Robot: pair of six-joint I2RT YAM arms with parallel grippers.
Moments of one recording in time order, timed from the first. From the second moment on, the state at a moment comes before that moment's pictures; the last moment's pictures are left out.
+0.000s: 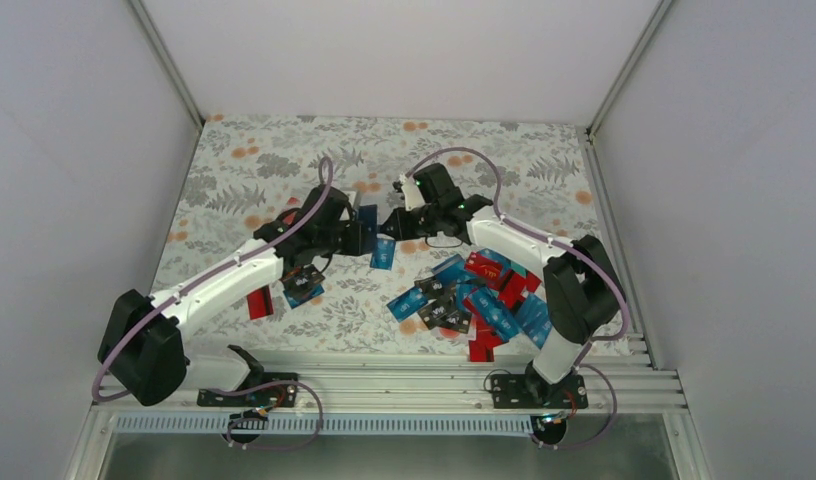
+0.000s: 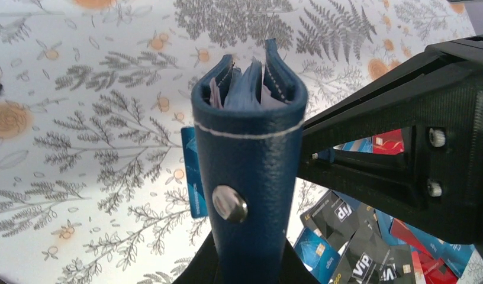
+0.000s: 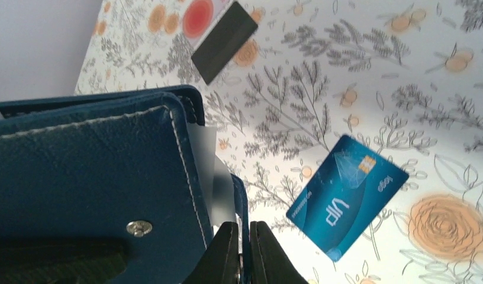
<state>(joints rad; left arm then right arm) -0.64 1.31 0.95 -0.44 0.07 -0.50 0.65 1.71 1.22 -0.33 -0.44 0.46</state>
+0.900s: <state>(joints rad) -0.67 1.32 0.72 -0.53 0.04 -0.67 0.75 1.70 1.00 -0.33 -0.56 0.53</state>
